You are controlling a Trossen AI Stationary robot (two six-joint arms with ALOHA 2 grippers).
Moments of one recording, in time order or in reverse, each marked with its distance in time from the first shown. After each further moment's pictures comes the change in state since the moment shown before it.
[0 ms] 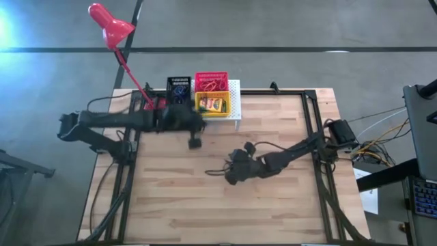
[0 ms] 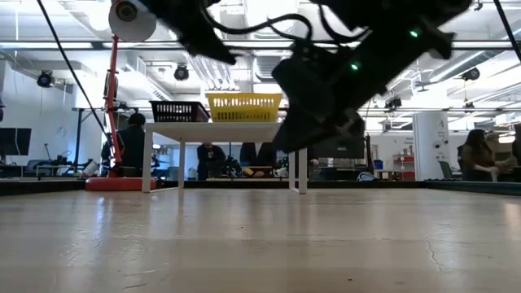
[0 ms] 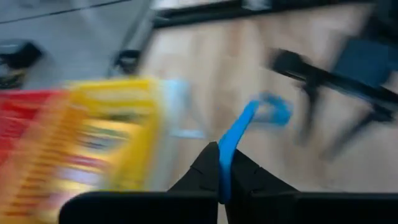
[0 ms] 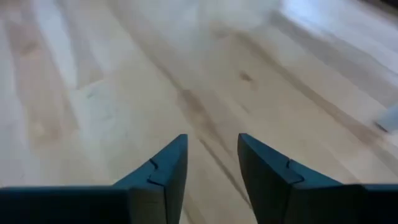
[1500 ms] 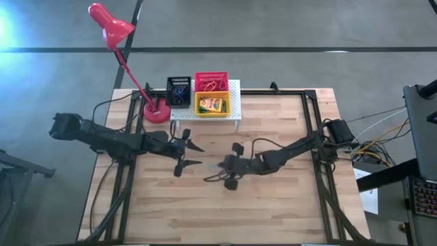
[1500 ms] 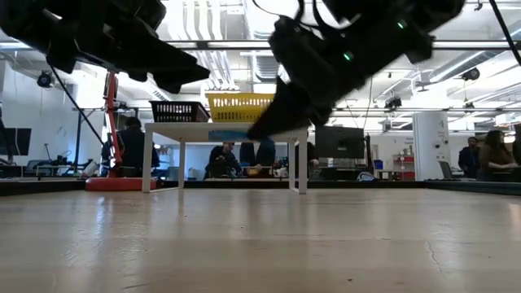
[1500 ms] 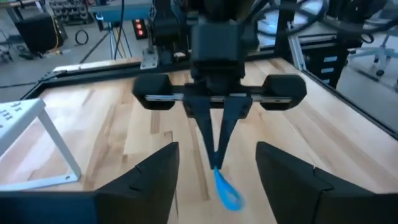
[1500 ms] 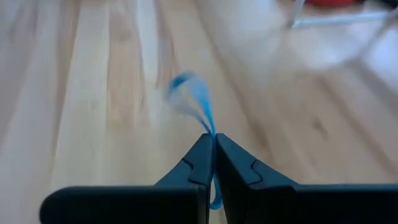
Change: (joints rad) left arm -0.145 -0.135 -0.608 0.812 0.282 -0.062; right arm -0.018 0.019 -0.008 0.199 -0.221 -0.330
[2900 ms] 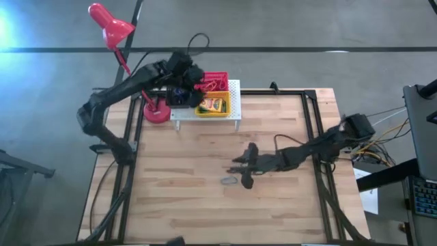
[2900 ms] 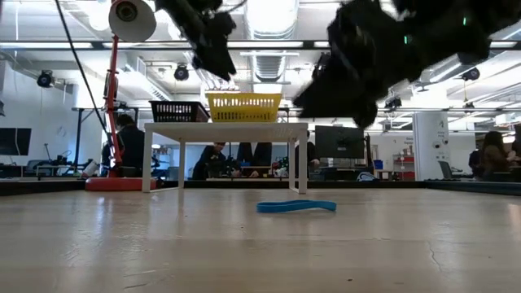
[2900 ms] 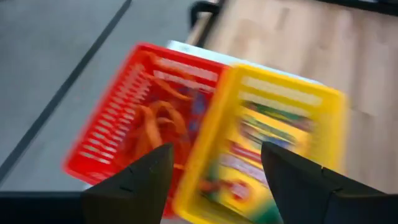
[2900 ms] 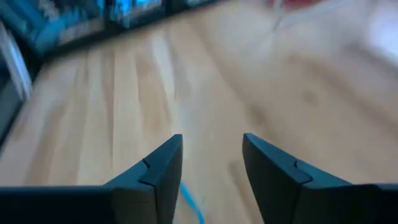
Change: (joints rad) left arm 0.665 0.434 1.202 -1.305 0.014 0.116; right arm 0.026 -0.282 -0.303 0.193 -0.011 0.216
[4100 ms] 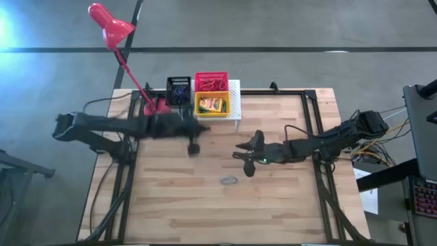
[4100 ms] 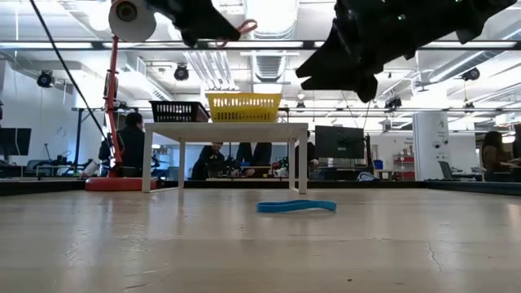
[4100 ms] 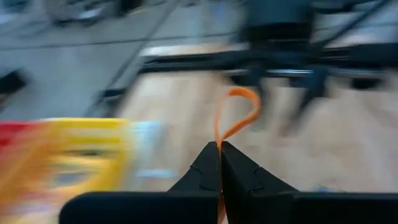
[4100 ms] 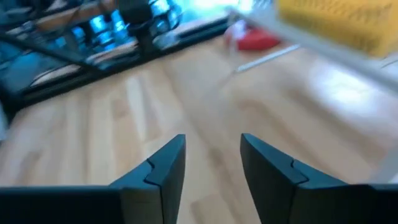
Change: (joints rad) left arm -0.600 -0.346 -0.682 0.727 -0.298 -0.153; right arm -0.063 -0.152 0.004 -0.096 0.045 -0.051
